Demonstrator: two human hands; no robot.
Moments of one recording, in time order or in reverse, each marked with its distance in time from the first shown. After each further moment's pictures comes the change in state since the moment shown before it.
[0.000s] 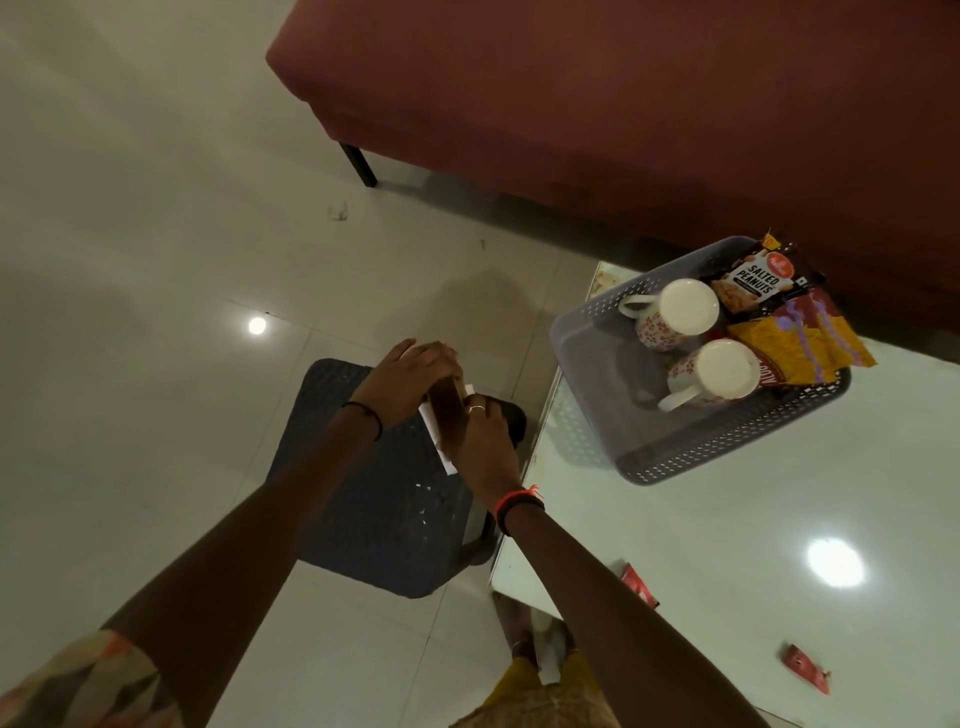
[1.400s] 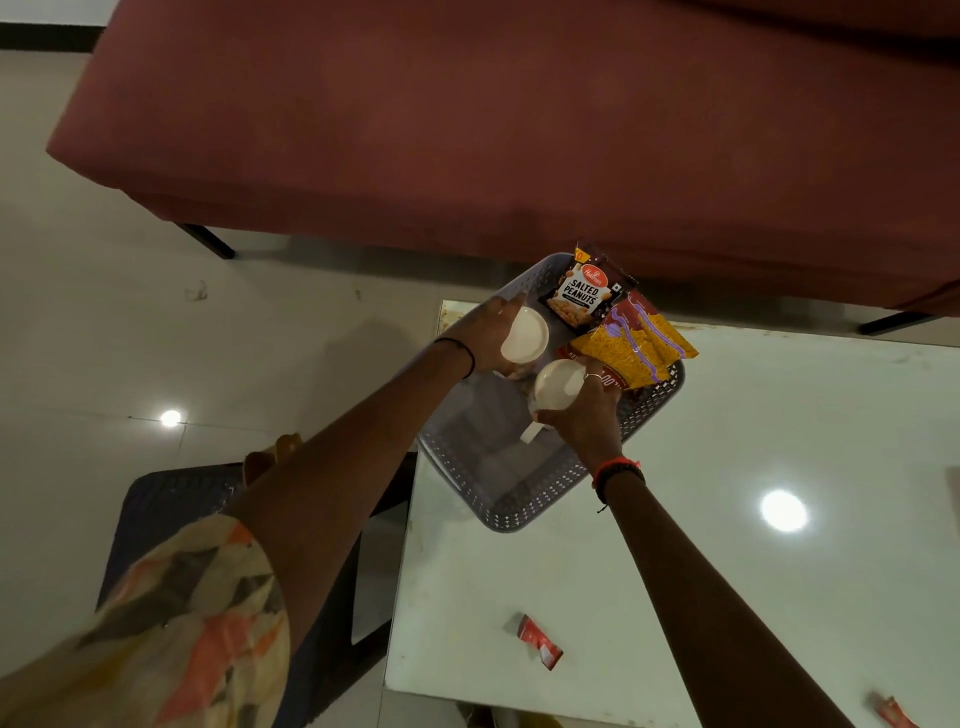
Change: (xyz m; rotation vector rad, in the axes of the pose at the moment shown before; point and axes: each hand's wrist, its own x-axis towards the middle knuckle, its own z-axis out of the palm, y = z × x) left_hand 0.276 0.174 -0.028 -0.337 -0.146 0.105; right_hand 0.043 0.174 -0.222 0.227 0.398 0.420
